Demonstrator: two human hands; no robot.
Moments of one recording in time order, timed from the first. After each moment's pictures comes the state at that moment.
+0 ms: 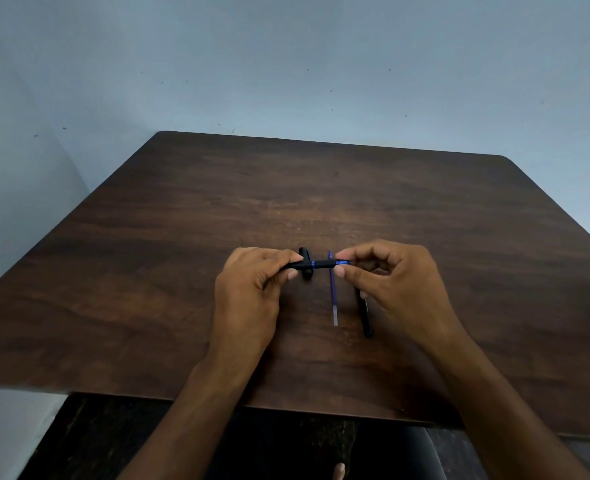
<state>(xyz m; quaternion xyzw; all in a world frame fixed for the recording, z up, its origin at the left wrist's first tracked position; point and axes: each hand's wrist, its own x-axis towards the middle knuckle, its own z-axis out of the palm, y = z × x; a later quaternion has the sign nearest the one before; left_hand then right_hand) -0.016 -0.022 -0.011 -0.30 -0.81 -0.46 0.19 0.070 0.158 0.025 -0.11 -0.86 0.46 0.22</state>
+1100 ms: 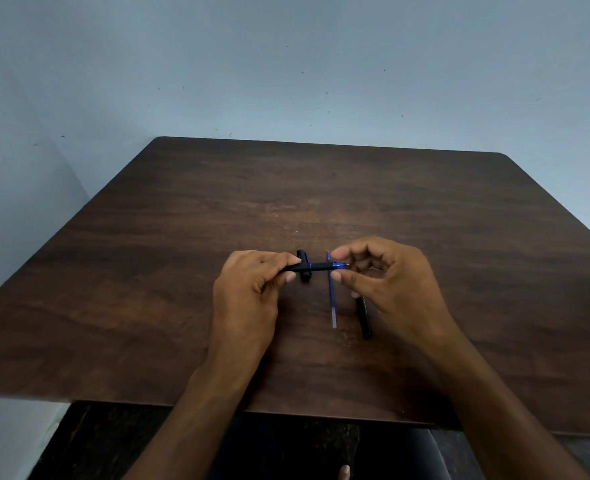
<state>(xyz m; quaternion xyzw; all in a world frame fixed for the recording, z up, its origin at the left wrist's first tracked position) -0.016 -0.021 -0.010 -0.31 -0.82 -0.44 0.21 0.066 0.159 0.020 -0.08 -0.85 0.48 0.22</state>
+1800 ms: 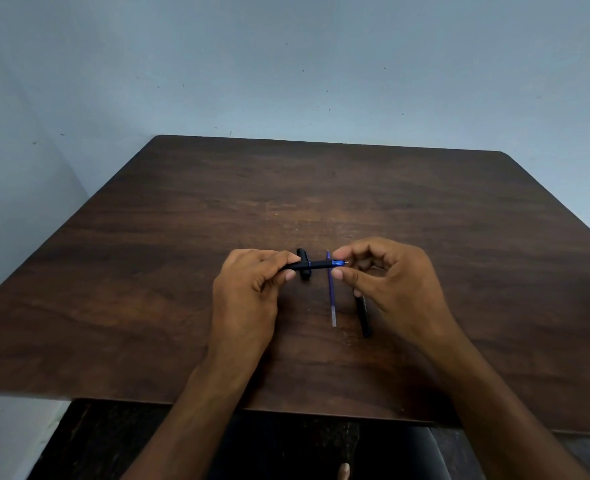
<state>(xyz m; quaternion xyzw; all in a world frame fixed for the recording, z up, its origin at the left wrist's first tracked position) -0.016 -0.020 -0.010 -0.31 -0.81 -0.45 0.21 0.067 0.160 0.018 -0.08 -0.85 0.47 0.22</state>
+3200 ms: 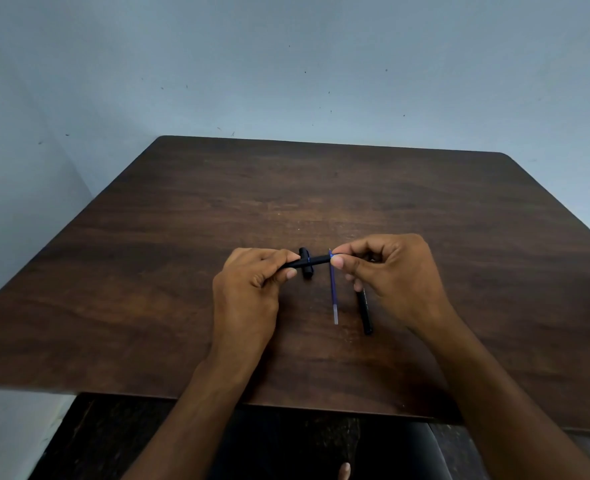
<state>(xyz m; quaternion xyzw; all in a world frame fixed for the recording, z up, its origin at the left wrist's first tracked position) -0.015 -0.021 -0.010 -0.28 -0.80 -0.48 0.20 0.060 0.159 0.029 -0.09 -0.85 0.47 0.23</state>
